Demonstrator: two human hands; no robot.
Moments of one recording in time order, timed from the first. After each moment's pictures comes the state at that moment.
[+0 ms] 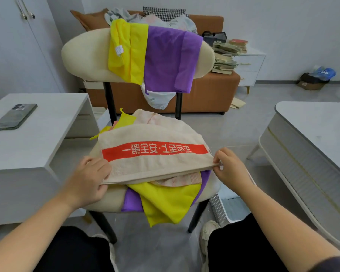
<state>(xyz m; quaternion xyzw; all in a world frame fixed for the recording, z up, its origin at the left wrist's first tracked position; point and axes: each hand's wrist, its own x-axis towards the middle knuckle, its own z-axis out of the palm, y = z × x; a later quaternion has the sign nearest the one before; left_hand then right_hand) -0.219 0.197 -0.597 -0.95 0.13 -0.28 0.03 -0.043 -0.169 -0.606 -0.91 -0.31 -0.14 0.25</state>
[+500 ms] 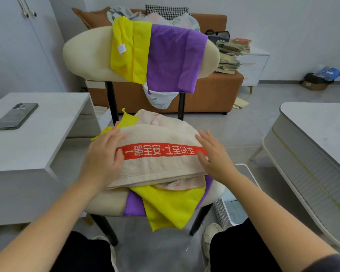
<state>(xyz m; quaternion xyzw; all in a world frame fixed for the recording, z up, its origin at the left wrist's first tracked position) -0.177 0.166 -0.565 -0.94 -0.06 -0.29 -0.14 -0.040 -0.112 -0.579 -0.91 -0.34 -0.06 0.25</state>
